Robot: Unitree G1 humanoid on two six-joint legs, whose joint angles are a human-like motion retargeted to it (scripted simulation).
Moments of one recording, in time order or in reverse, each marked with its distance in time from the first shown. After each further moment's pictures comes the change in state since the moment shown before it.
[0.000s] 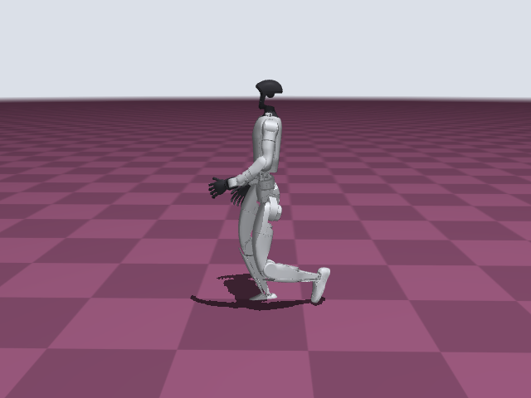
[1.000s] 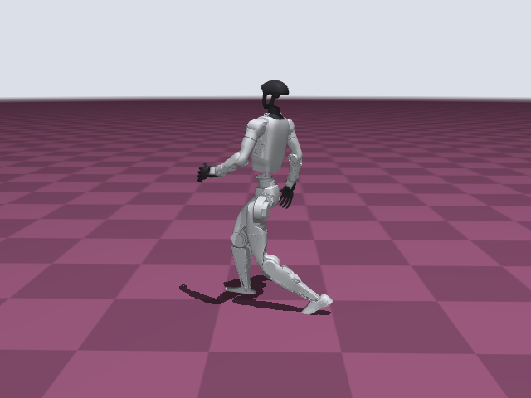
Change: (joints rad) left arm 0.027 0.115 0.172 -0.073 0.004 -0.008 0.110; right arm 0.161 -0.029 -0.164 0.014 -0.004 0.081 0.043; waist -0.140 -0.182 -0.004; left_leg 0.357 -0.402 0.012 -0.588 -0.228 0.068; right_leg -0.249 -0.378 -0.003 0.222 0.053 0.075
